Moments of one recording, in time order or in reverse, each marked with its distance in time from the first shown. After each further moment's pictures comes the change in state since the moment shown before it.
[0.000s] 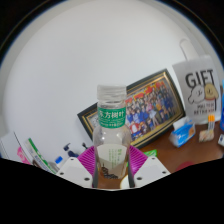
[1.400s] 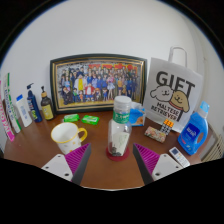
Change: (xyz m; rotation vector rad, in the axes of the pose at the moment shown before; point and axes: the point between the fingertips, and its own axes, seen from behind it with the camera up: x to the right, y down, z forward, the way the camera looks) arm 0.200 0.073 -0.104 -0.283 0.369 -0.443
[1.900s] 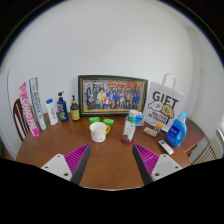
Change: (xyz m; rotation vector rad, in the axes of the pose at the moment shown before) arm -0.076 -0.010 -0.234 0.053 -0.013 -0.044
